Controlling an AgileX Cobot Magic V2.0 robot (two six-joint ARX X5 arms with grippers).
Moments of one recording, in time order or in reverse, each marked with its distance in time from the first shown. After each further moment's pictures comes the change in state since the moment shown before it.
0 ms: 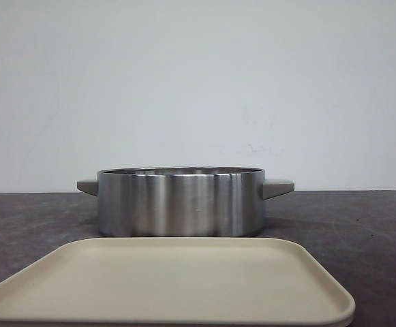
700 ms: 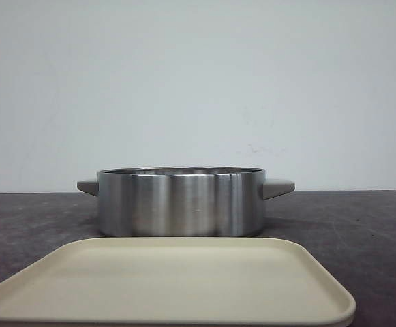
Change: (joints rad) left arm 0.493 -0.313 -0.847 0.636 0.300 -0.201; right arm 0.000 0.000 0.000 0.000 0.002 0.000
